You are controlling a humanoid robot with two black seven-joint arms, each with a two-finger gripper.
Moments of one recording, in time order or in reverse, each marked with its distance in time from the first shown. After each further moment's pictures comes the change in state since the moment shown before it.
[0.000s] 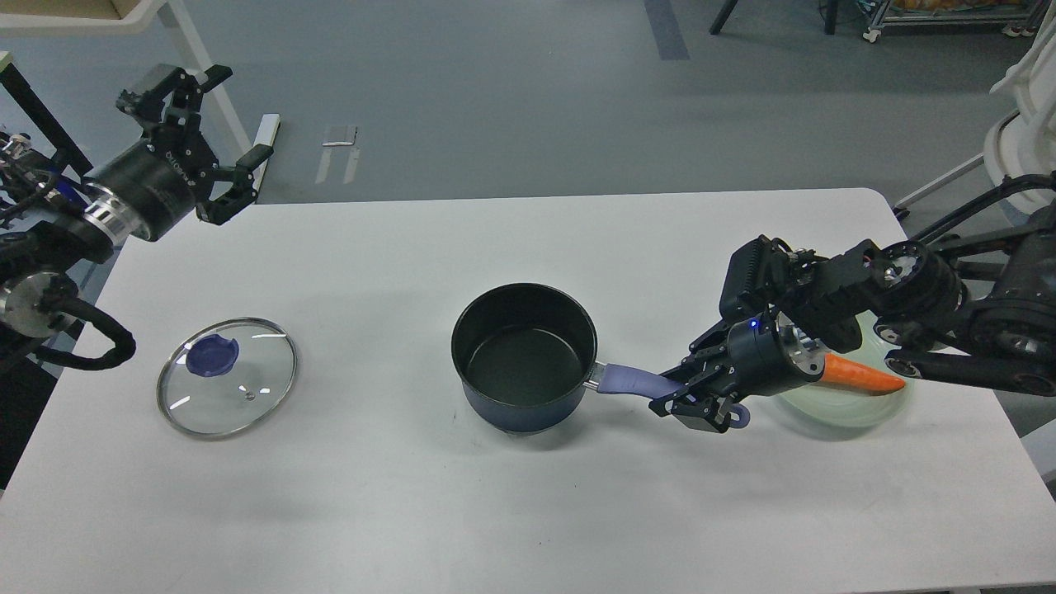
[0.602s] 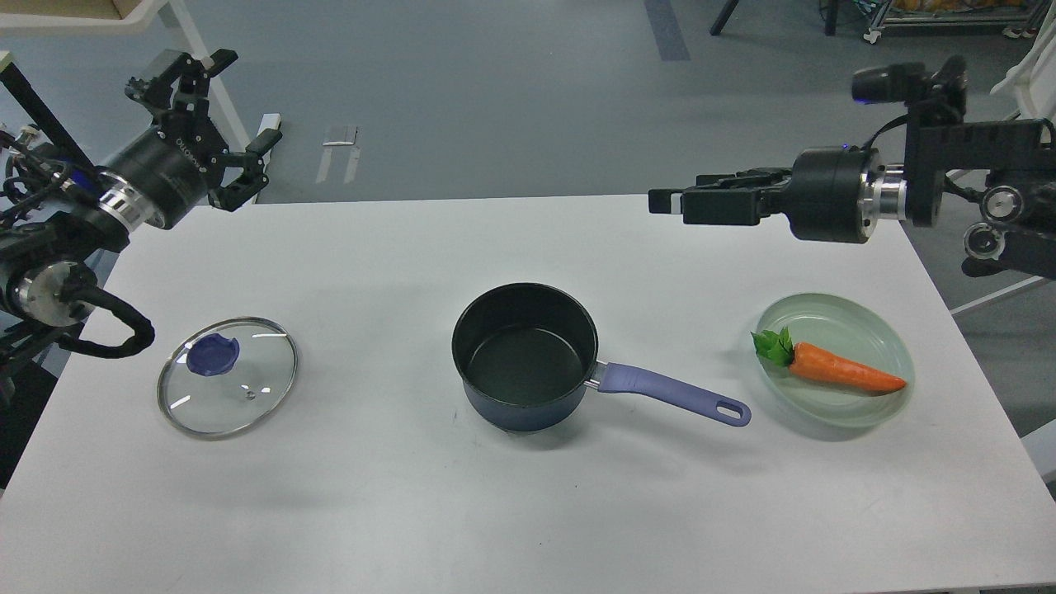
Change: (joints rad) left arm 0.003 -0.042 -0.015 0.018 0.012 -0.003 0.000; right arm 0.015 -0.271 0.282 0.021 0.793 -0.007 0.000
